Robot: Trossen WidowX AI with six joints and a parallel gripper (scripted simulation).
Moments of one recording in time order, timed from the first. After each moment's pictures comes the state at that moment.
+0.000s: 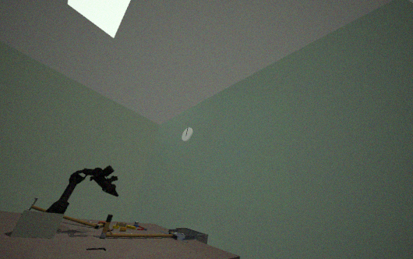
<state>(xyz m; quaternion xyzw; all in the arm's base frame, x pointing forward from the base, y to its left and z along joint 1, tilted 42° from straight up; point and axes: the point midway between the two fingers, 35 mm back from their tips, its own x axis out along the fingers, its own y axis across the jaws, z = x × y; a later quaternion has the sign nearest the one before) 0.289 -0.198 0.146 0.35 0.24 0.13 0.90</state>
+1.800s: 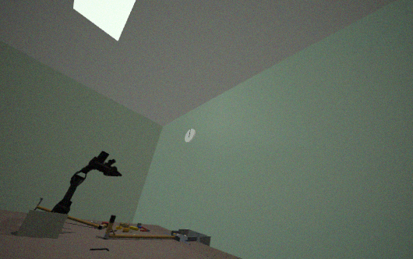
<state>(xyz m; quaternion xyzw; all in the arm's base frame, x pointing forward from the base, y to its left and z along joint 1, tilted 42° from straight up) 0.237 -0.275 0.256 0.35 0.07 0.10 0.93</state>
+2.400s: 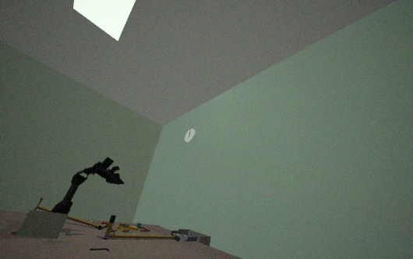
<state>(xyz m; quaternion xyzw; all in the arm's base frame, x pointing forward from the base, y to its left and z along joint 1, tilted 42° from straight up) 0.270 -0.253 0.207 0.33 0.13 0.10 0.93</state>
